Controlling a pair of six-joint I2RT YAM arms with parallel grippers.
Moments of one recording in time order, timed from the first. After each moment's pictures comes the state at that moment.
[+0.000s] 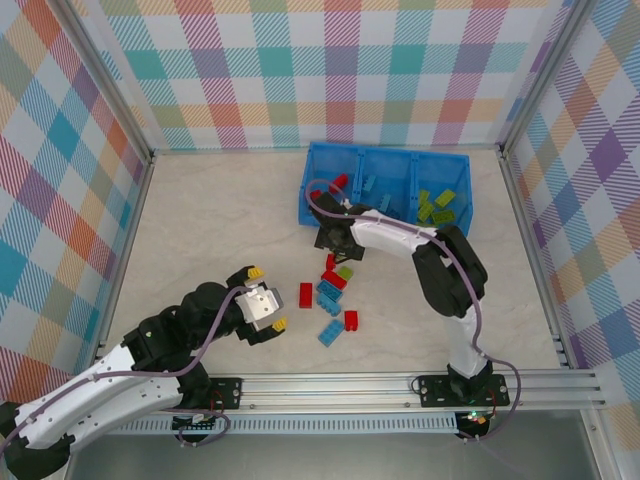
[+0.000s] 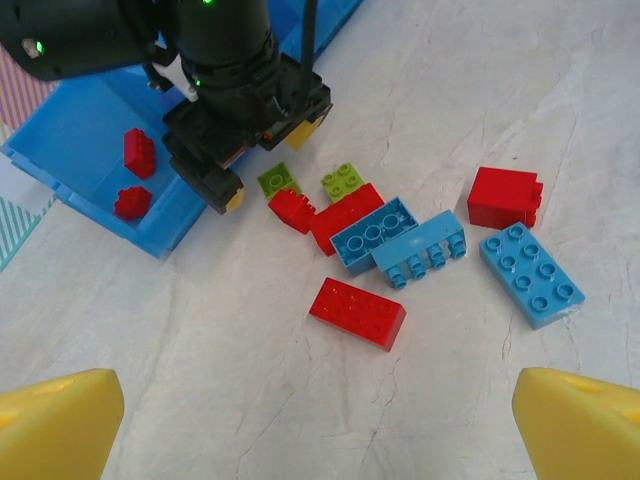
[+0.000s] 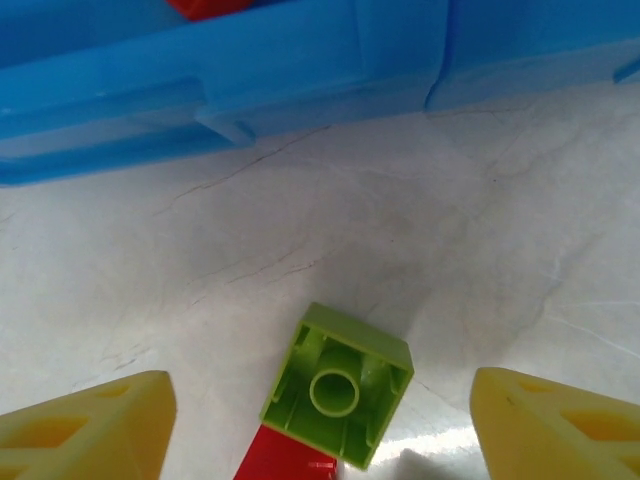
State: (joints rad) left arm -0.94 0.53 0.60 -0.58 -0.12 0.42; right arm 0.75 2.05 1.52 -0.71 0.24 0.98
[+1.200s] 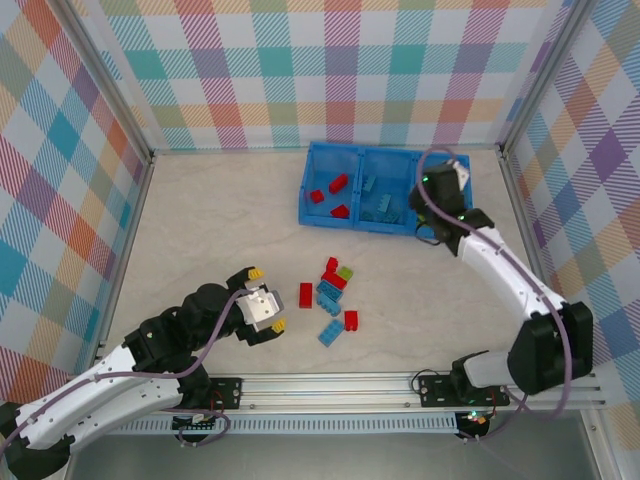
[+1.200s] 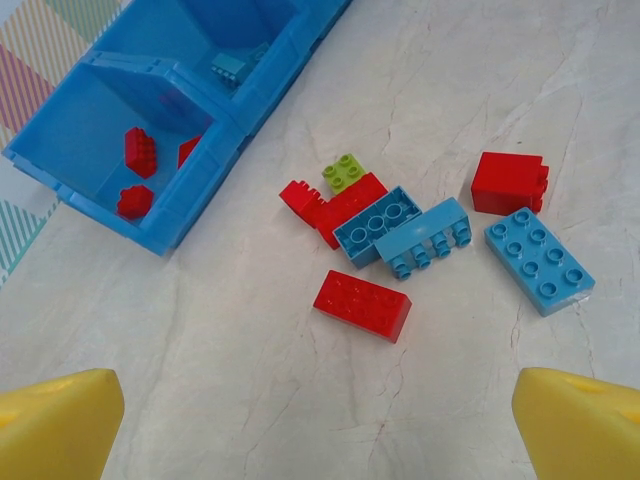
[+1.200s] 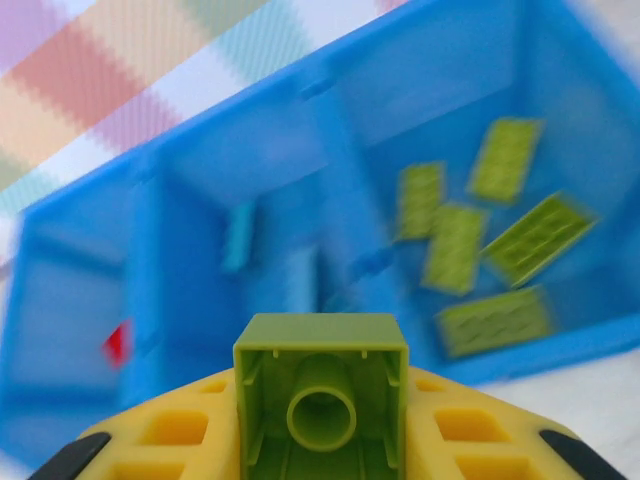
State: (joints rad) left arm -0.94 0.52 0.58 -0.58 -0.12 0.45; right arm 0.29 1.38 1.11 -0.40 0.27 0.69
